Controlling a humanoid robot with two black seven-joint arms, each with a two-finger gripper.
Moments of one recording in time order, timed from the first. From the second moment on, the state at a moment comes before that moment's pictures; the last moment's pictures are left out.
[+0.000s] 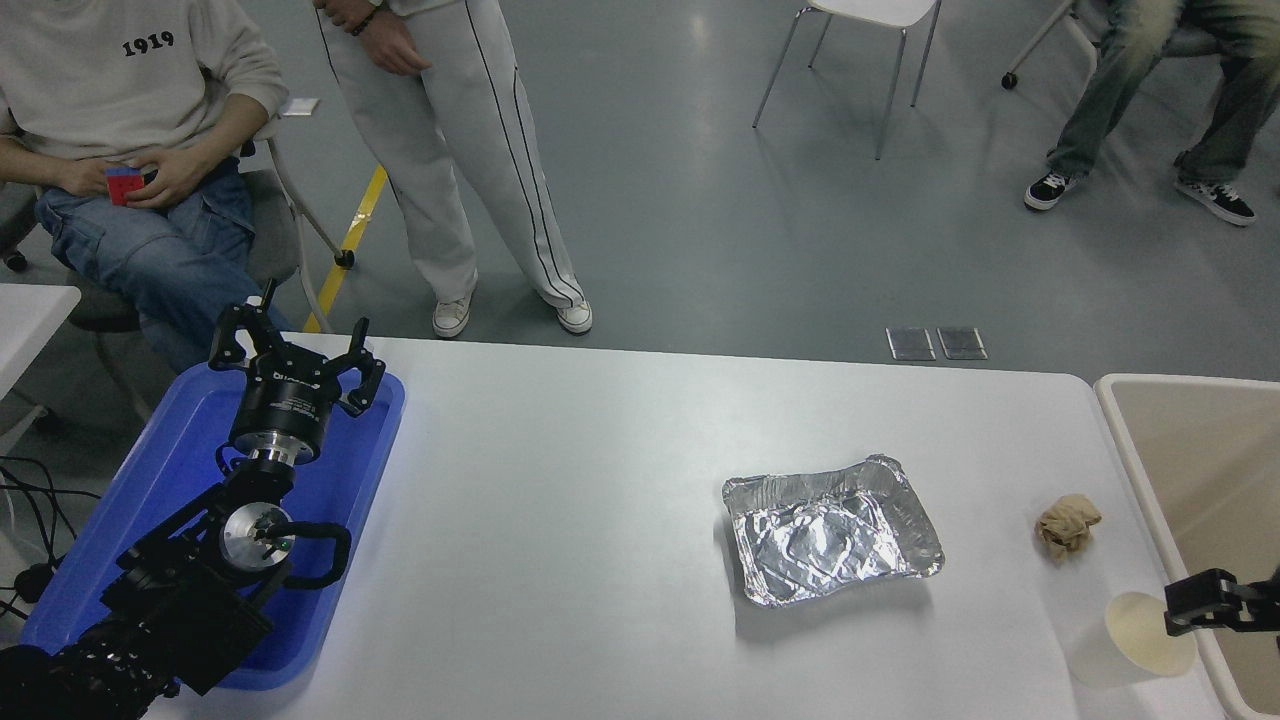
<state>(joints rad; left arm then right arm) -0.62 0.18 -0.87 -0.41 -0.09 -0.57 -0.51 1.42 -0.84 -1.22 1.18 -0.65 0.35 0.19</state>
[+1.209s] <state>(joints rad) -0.62 0.18 -0.87 -0.41 -0.09 -0.57 -0.51 1.29 -0.80 -1.10 1.12 -0.59 0.38 0.18</state>
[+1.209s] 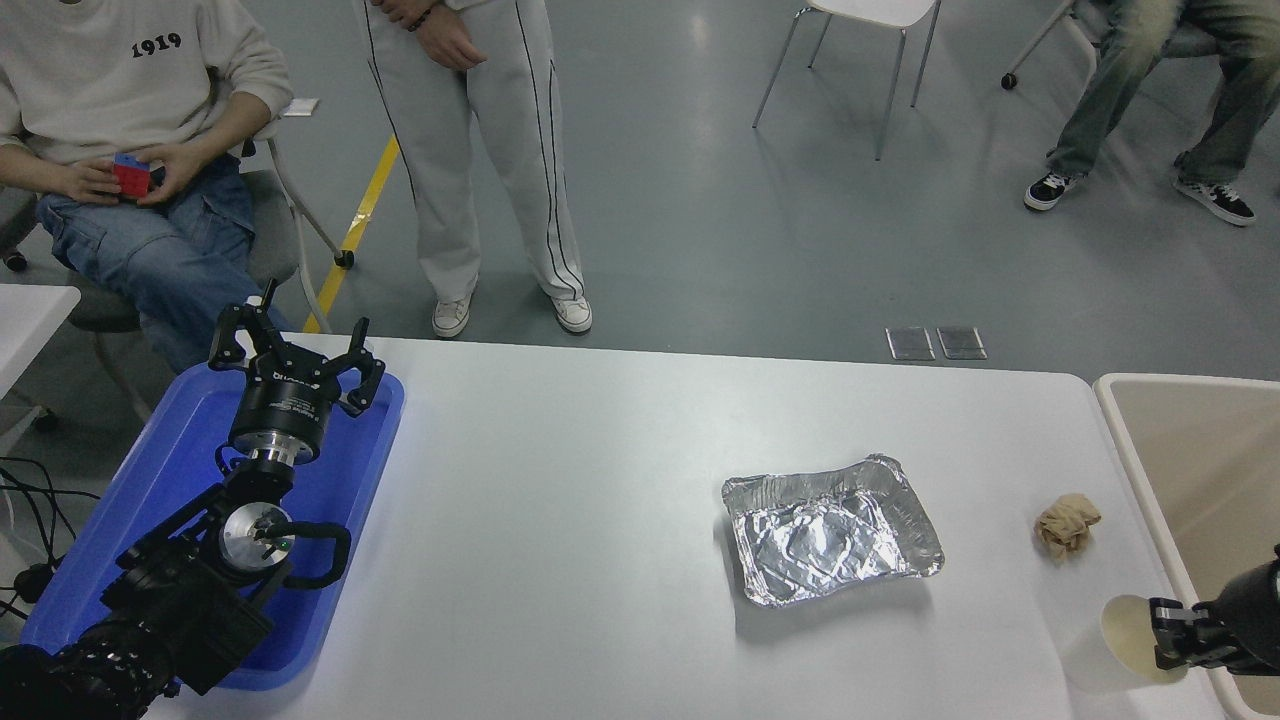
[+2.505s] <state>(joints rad) -0.62 0.18 -0.87 -0.41 -0.09 -0.57 -0.51 2.11 -0.86 -1.46 1.21 -0.61 0.78 0.19</state>
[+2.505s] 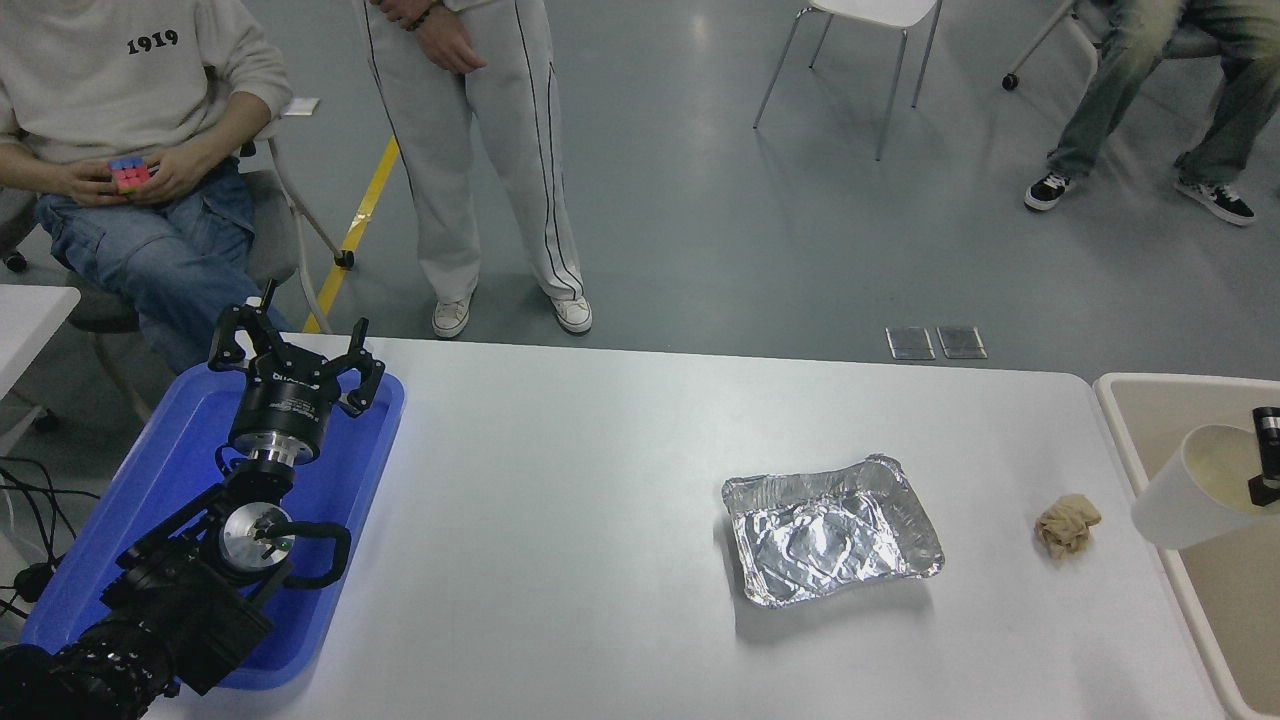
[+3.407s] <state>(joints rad) -0.62 0.18 -0.87 -0.41 -0.09 -0.57 -0.51 2.36 -0.79 -1.65 1.20 -0.63 0.79 0.19</state>
